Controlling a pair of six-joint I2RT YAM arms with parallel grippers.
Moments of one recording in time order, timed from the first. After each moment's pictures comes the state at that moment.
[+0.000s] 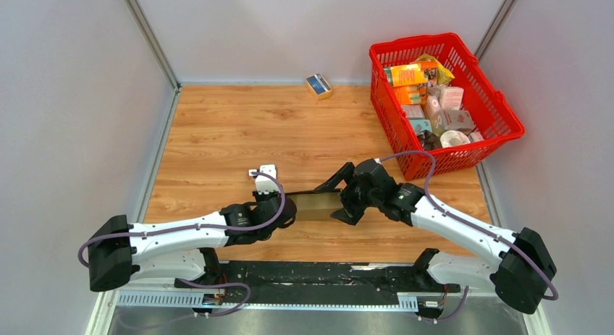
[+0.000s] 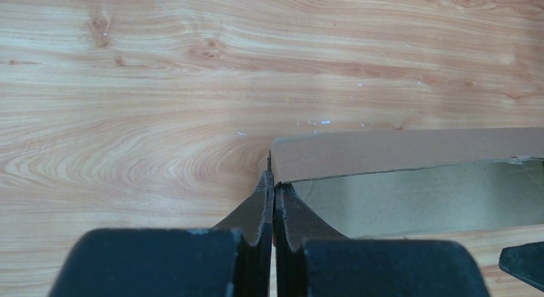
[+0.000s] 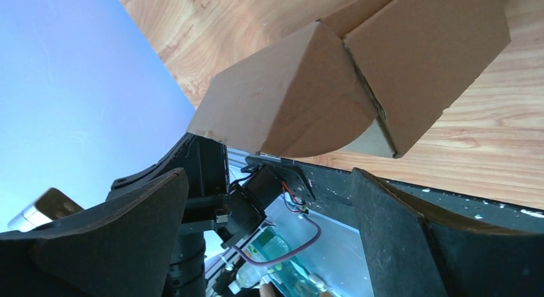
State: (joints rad) left arm -1.17 1.09 0.60 -0.35 -0.80 -0.94; right arm 0.82 1.11 0.73 -0.36 -0.13 1.57
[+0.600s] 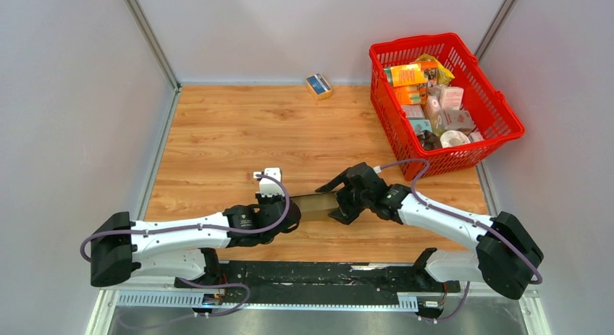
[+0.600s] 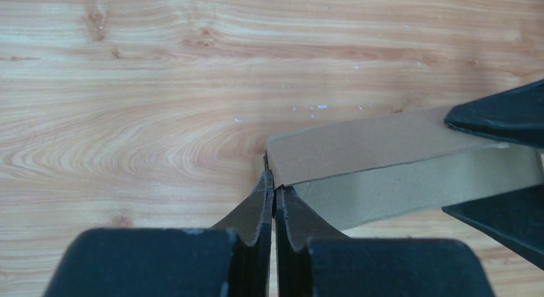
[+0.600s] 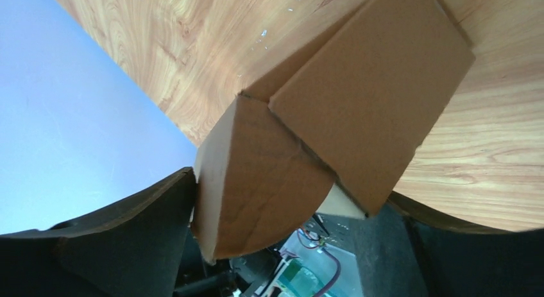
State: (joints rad) left arm -1.22 1.12 0.64 -0.42 -0.83 -0.97; right arm 0.82 1.24 0.68 -0.27 -0.06 1.72
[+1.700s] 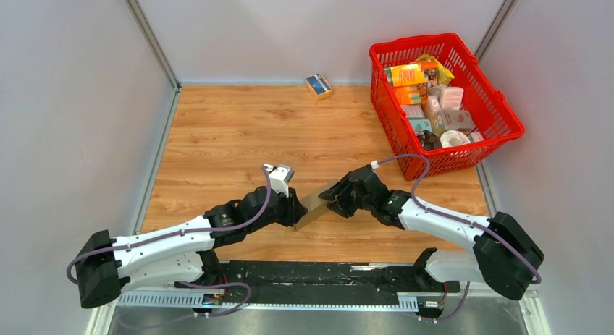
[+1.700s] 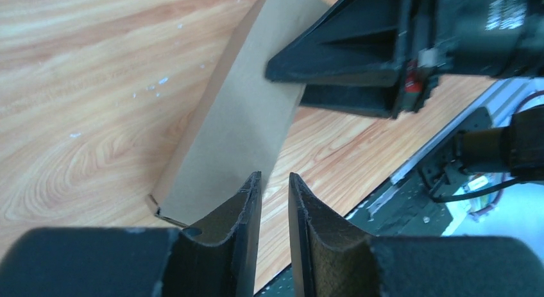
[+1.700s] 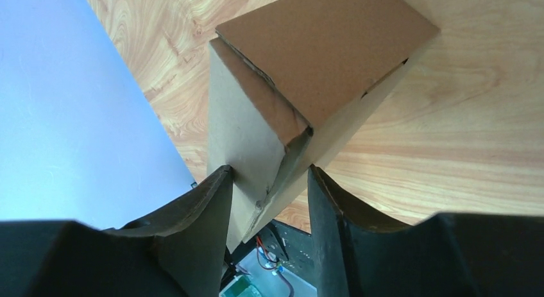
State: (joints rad) left arm -1.06 0.93 0.55 -0.11 -0.19 -0.65; right arm 0.81 1.23 0.59 -0.08 -0.01 1.54
